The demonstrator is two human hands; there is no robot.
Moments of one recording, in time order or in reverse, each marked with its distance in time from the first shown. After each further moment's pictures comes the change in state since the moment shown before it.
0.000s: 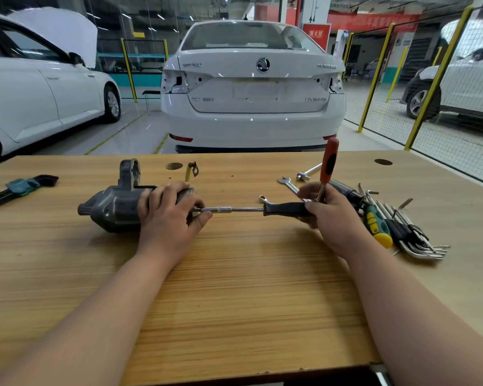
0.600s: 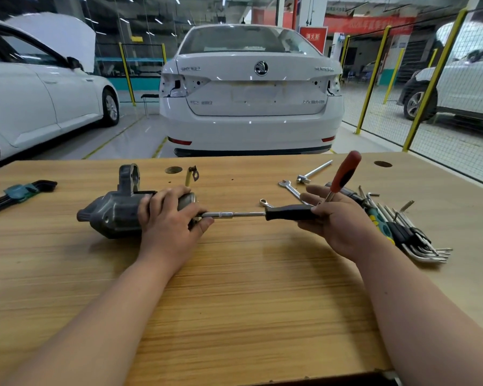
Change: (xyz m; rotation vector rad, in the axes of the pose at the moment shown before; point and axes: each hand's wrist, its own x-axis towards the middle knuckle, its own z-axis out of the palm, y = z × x) left_hand 0.001 0.000 -0.002 0.003 -0.032 -0.005; right_hand 0.001 -0.005 -0.010 0.400 -0.041 0.216
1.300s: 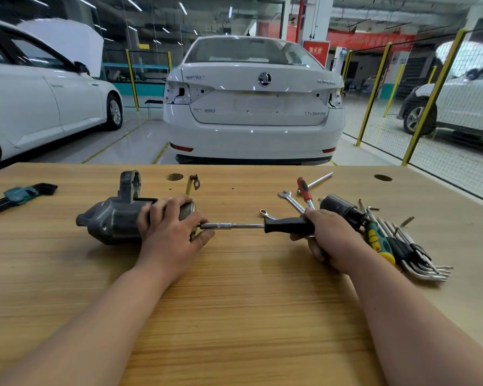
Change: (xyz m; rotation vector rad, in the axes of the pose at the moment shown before) left_hand 0.001 0.000 0.003 0.064 -0.018 0.016; right_hand 0.005 -0.004 0.017 -0.563 0.084 0.124
